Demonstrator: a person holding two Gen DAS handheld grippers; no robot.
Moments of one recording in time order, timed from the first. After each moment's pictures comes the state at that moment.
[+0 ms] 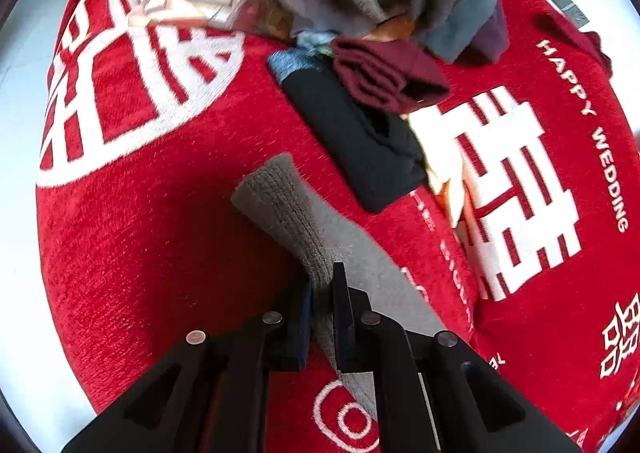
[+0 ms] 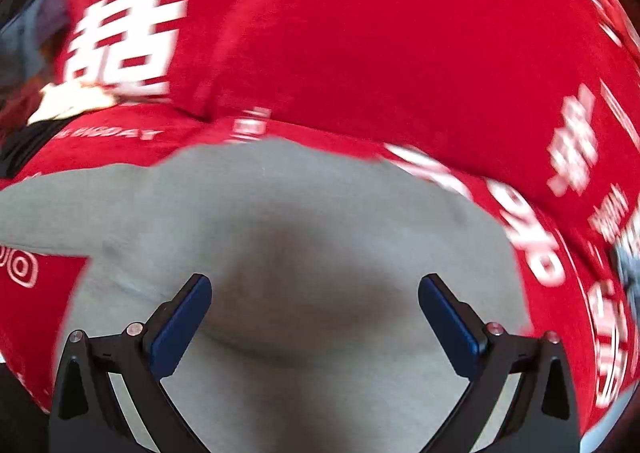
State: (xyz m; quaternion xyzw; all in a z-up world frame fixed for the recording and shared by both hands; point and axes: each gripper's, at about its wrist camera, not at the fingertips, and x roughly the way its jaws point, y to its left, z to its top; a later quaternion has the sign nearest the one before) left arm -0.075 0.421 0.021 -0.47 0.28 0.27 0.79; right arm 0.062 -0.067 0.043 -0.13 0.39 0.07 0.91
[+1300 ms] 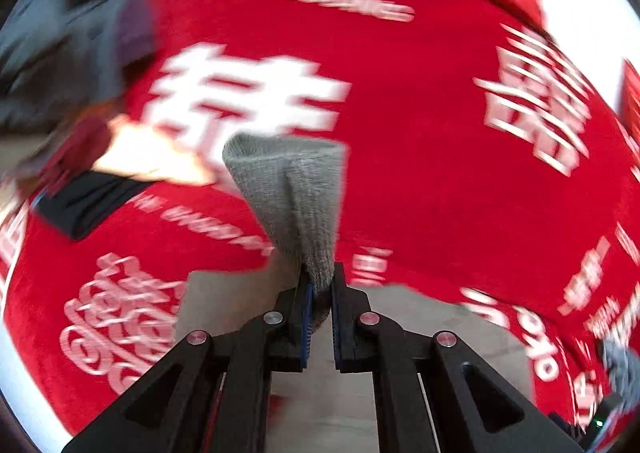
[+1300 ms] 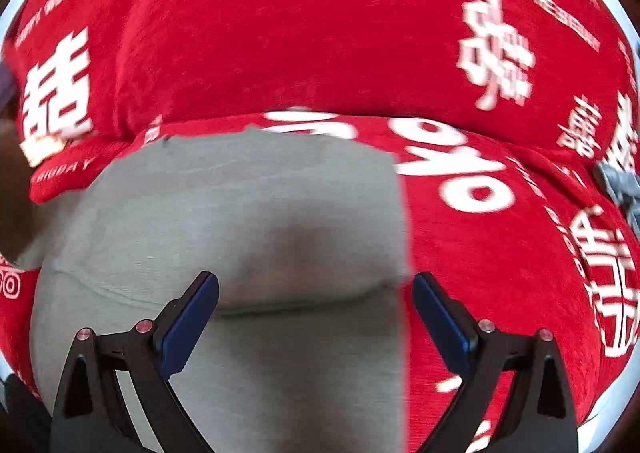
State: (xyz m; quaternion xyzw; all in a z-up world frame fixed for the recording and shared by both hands) left arm 0.082 0.082 0.184 -0.18 0.33 0.09 0.92; right arm 0.039 -0.269 0.054 -0.01 0.41 0.00 0.91
